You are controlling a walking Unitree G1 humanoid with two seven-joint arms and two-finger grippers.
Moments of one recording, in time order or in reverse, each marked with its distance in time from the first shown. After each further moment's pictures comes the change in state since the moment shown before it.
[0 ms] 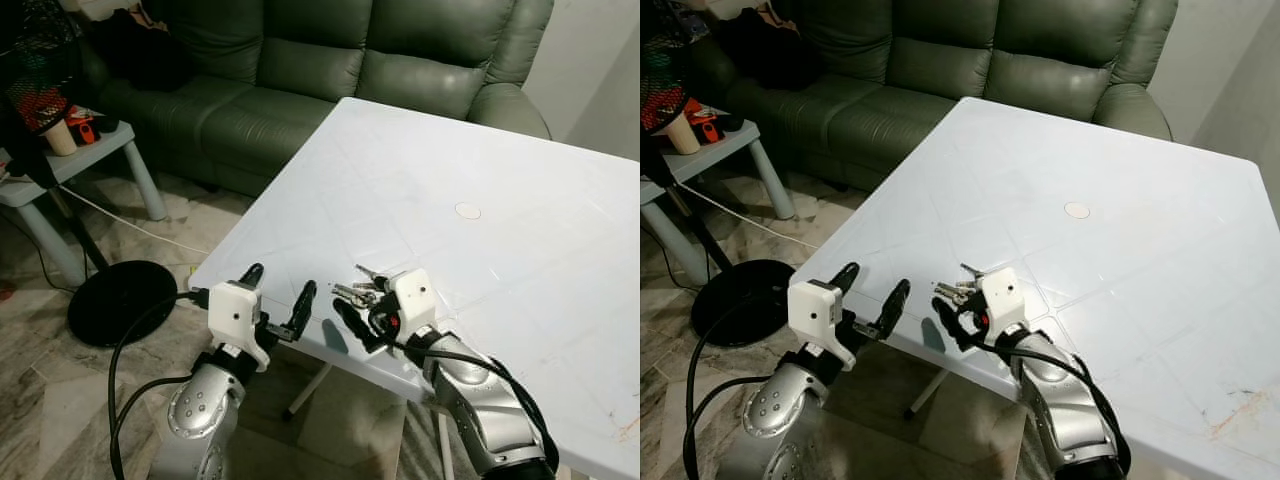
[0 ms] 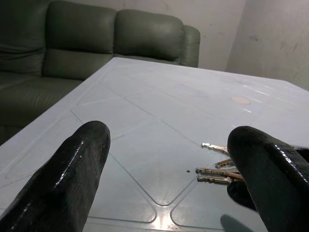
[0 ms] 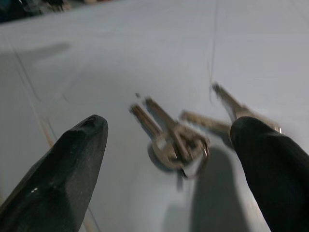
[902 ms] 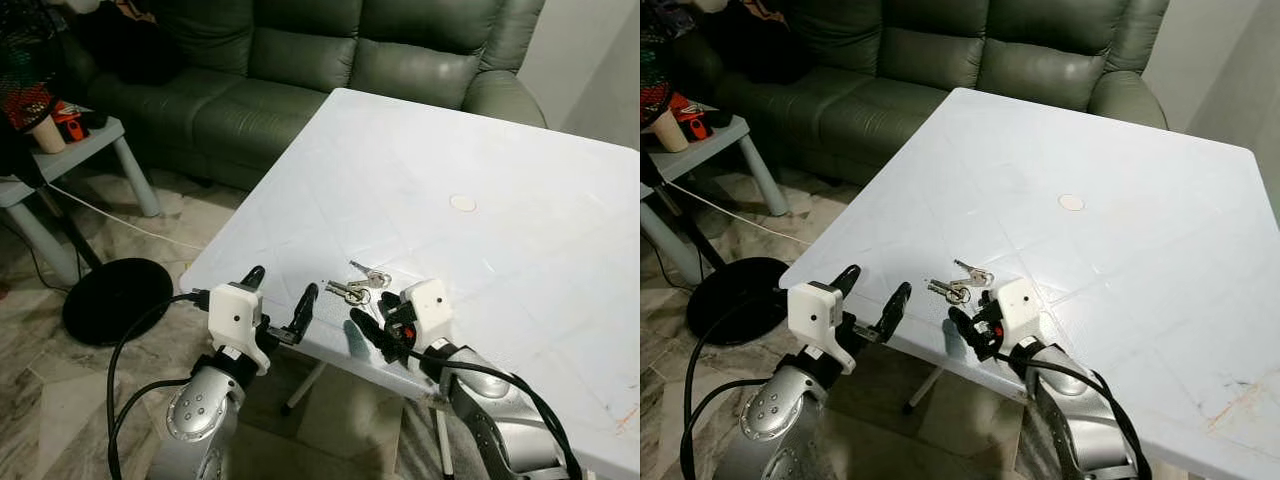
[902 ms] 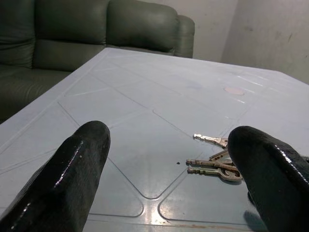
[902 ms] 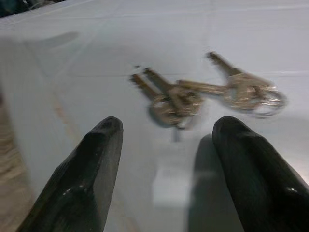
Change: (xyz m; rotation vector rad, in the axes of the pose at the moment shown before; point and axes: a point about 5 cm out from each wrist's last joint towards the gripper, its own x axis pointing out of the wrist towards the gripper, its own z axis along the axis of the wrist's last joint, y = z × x) left arm -0.002 -0.002 0.000 -0.003 0.017 -0.008; right arm -0.018 0.006 -0.004 0.051 0.008 0.046
